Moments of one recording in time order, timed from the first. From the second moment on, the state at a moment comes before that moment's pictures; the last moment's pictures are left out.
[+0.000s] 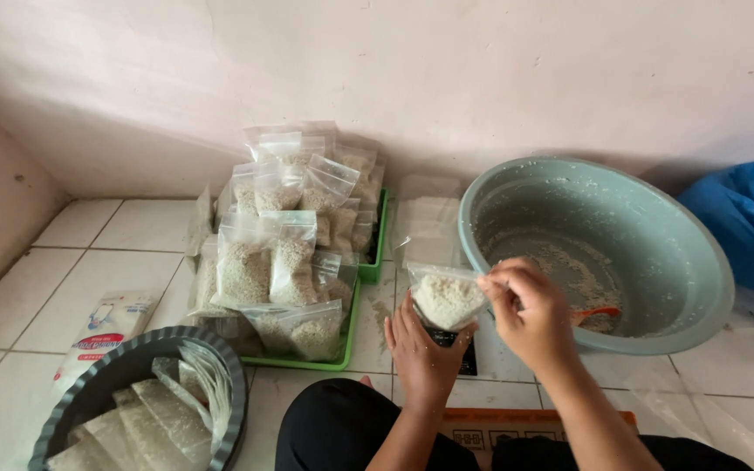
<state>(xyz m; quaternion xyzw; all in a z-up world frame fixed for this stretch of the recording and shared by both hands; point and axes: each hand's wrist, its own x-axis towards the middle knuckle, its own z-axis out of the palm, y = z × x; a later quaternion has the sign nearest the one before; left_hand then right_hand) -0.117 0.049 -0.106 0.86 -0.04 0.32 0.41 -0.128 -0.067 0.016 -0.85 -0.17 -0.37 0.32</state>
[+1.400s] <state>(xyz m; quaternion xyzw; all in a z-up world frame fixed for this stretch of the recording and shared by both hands) 0.168 0.311 -0.096 0.93 0.13 0.21 0.28 -0.081 -0.179 -0.136 -0.92 0.03 -0.37 0.12</state>
